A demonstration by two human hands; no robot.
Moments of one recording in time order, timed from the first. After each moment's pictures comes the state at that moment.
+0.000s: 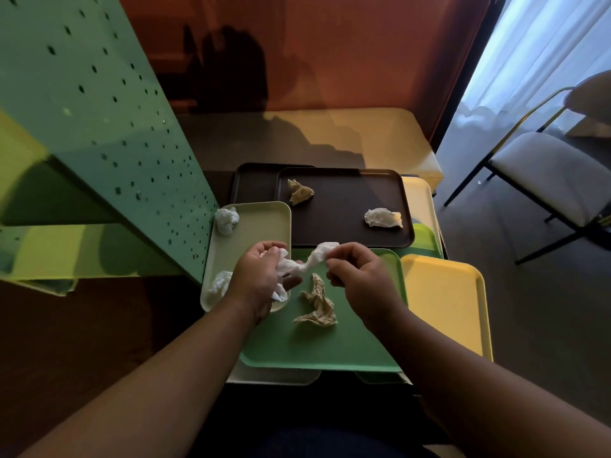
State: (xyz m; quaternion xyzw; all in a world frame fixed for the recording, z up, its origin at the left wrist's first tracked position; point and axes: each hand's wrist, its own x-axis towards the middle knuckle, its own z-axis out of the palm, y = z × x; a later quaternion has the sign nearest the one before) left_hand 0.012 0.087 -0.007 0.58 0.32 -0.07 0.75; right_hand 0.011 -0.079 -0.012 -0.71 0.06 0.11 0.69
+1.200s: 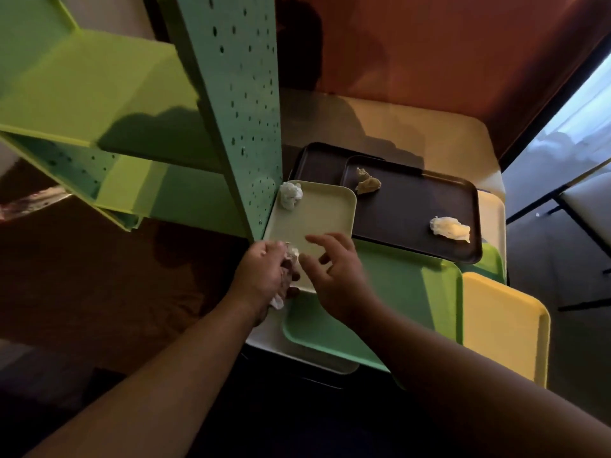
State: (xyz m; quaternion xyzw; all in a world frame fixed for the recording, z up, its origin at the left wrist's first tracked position) left_hand -0.041 0.166 -0.026 0.61 0.37 -0.05 0.70; right_hand 0.000 0.028 -0.037 -0.86 -0.16 0.13 0.47
